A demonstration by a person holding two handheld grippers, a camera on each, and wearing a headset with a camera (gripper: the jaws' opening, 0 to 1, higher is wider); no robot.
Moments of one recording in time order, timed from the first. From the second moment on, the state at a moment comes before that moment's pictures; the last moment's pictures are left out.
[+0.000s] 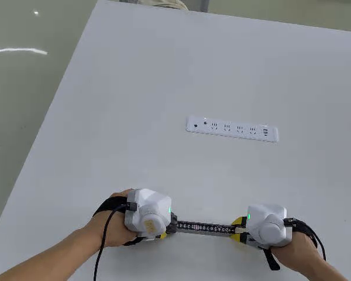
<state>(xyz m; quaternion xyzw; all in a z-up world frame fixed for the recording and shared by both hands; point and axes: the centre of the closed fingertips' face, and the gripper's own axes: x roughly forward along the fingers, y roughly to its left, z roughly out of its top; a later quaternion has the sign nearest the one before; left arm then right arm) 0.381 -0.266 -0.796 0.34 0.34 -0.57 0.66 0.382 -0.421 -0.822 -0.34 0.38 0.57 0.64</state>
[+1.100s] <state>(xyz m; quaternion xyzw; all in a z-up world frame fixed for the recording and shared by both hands) 0.382 -0.266 -0.795 0.34 0.34 -0.57 0.66 0.383 -0.443 -0.823 -0.34 0.39 0.57 0.64</state>
